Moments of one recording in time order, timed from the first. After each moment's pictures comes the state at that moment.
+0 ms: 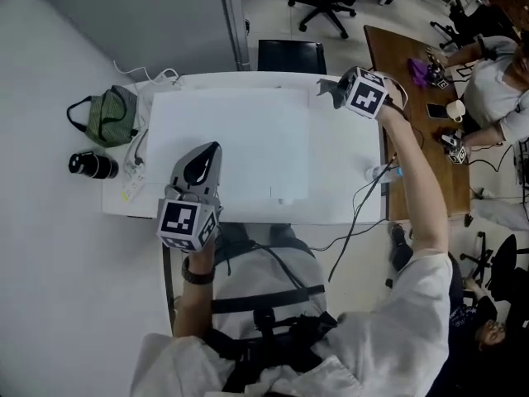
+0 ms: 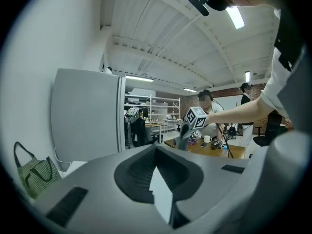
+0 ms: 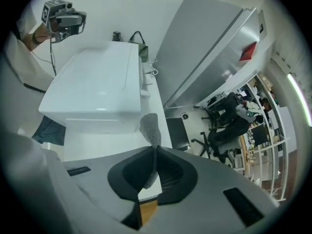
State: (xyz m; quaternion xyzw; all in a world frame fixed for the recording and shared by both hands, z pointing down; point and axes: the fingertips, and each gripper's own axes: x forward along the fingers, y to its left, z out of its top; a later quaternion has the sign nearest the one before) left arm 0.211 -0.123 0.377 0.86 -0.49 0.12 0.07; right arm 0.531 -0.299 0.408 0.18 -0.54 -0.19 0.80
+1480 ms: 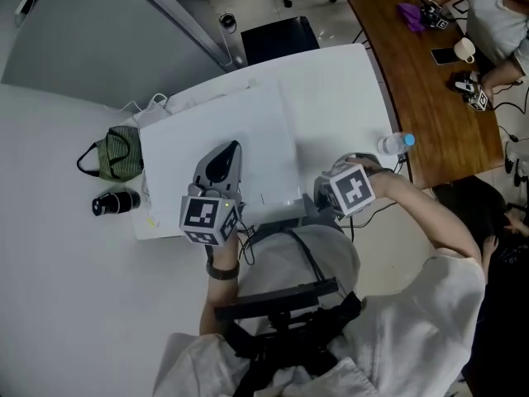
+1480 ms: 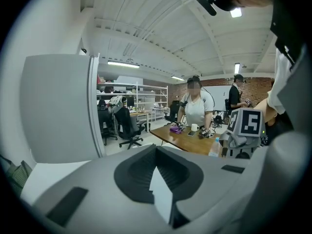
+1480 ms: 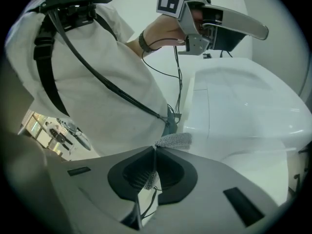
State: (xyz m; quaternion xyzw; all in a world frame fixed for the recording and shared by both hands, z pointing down) left arm 0.349 -0.164 0.428 0.89 -0.41 0.19 0.08; right arm 0.450 0.032 0.564 -0.25 -0.84 0.06 0.47
